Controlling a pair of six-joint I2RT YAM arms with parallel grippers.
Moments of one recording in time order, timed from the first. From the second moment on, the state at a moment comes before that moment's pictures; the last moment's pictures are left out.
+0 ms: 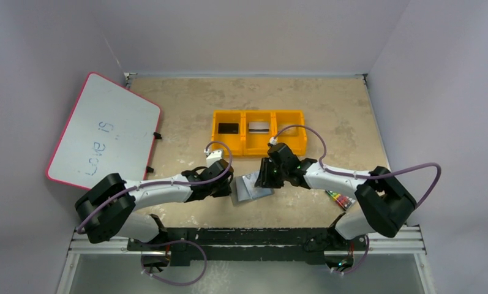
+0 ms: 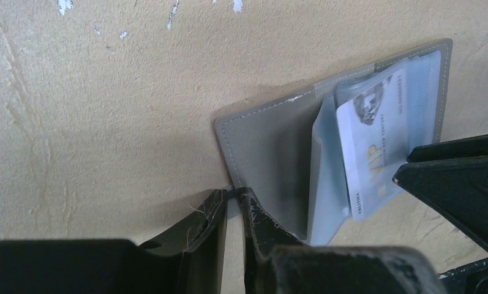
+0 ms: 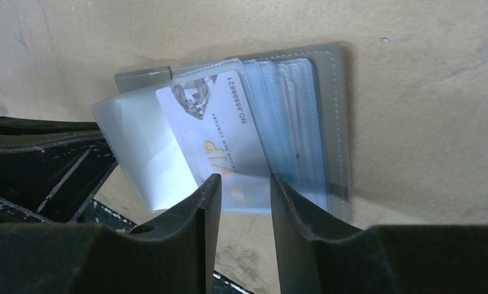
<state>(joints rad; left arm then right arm) -0.93 1.37 0.59 -0.21 -0.25 -0.98 0.76 1.43 0.67 -0.20 -0.10 0.81</state>
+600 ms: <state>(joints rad) -0.93 1.37 0.59 -0.21 -0.25 -0.98 0.78 1.52 0.67 -0.03 -0.27 0.86</state>
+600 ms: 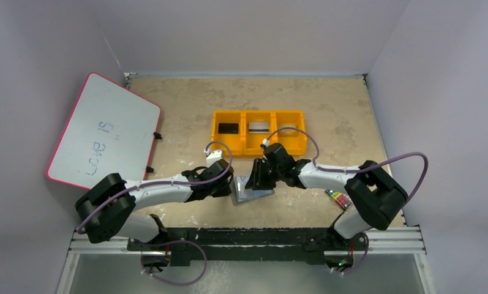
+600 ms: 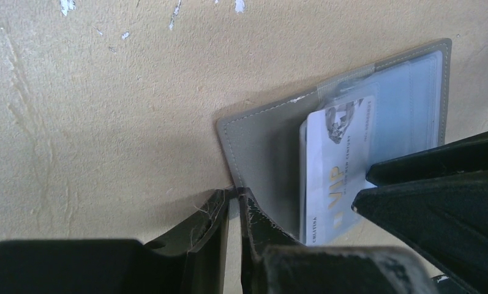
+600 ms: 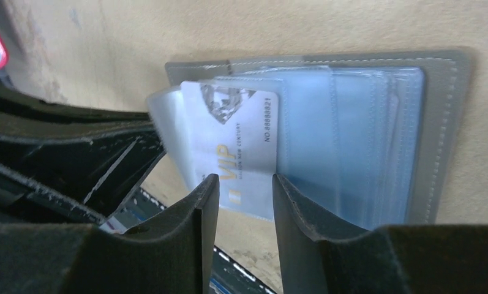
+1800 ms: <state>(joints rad) -0.94 1.31 0.58 -0.25 -0.30 -1.03 0.79 1.57 0.67 0.04 -0.24 0.91</state>
